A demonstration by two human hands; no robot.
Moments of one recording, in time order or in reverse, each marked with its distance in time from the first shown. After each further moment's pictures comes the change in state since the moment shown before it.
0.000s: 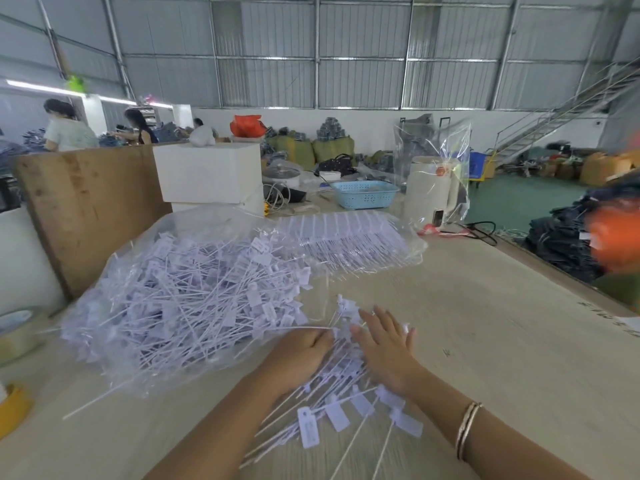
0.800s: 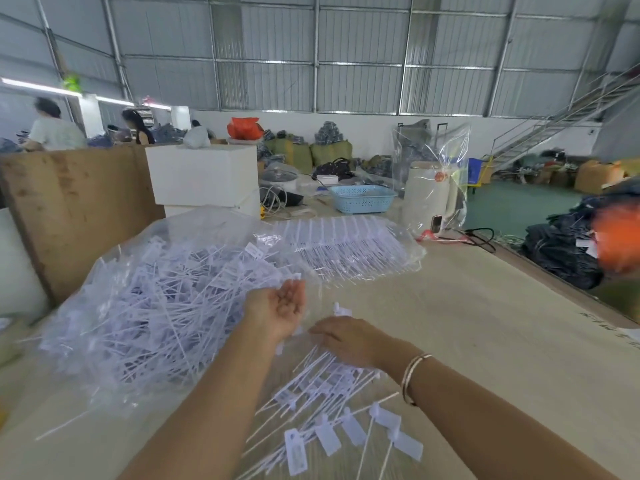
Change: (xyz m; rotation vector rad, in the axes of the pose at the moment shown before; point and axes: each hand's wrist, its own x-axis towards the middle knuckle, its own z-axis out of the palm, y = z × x) left_hand 0.051 0.018 -0.054 -1.882 0.297 -0.577; right_hand 0.059 -0.021 -0.006 -0.245 -0.310 -0.373
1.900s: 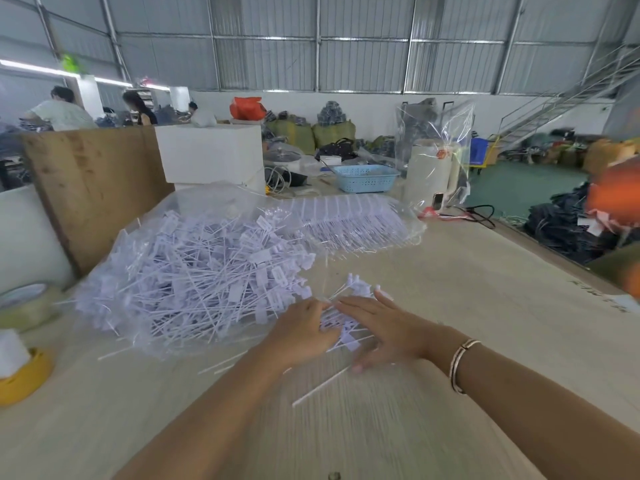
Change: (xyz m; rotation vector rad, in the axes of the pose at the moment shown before) left_hand -0.033 -0.053 -0.056 2.178 -0.172 0.562; right_hand -0.073 0.013 0.003 -0.192 -0.018 -0.173
